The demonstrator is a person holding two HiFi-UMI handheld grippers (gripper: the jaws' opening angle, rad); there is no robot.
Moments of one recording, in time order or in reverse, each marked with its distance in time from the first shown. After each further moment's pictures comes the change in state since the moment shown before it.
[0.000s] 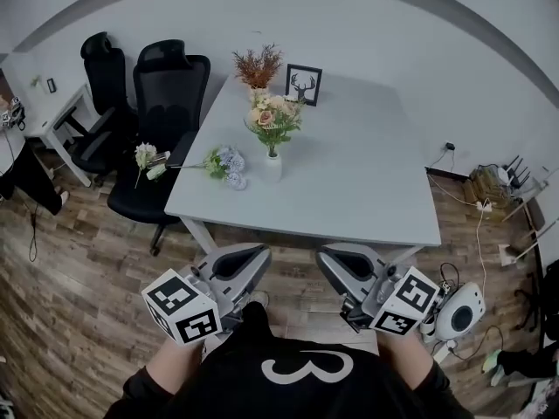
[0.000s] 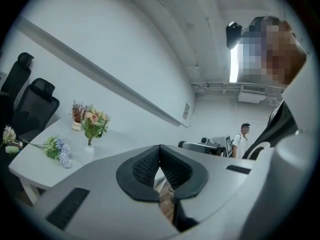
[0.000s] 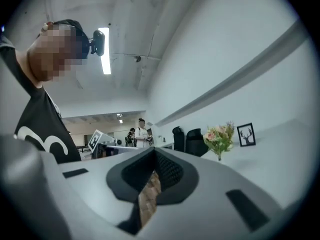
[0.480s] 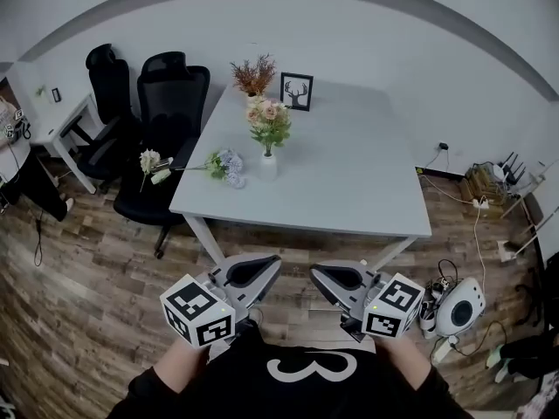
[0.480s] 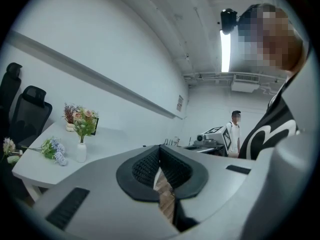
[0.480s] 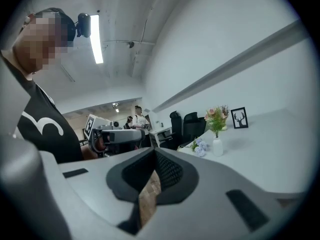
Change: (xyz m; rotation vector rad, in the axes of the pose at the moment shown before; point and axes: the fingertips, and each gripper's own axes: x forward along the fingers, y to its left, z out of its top) left arm -0.006 -0.067 -0.021 0.096 0.073 -0.038; right arm -0.040 0.040 -0.040 0.072 0.176 -0.036
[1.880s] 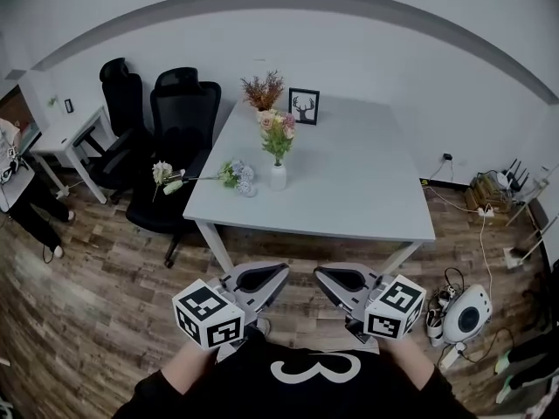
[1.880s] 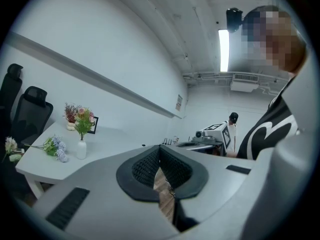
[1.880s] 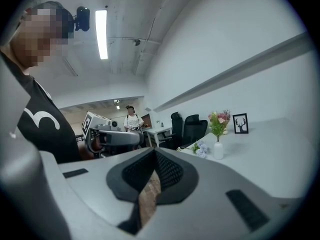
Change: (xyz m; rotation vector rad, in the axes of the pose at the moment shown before) left arm -0.018 -0.025 -0.010 -0.006 0.011 -0.006; right arm -0.007 0.026 -0.001 -0.062 0.008 -0.015
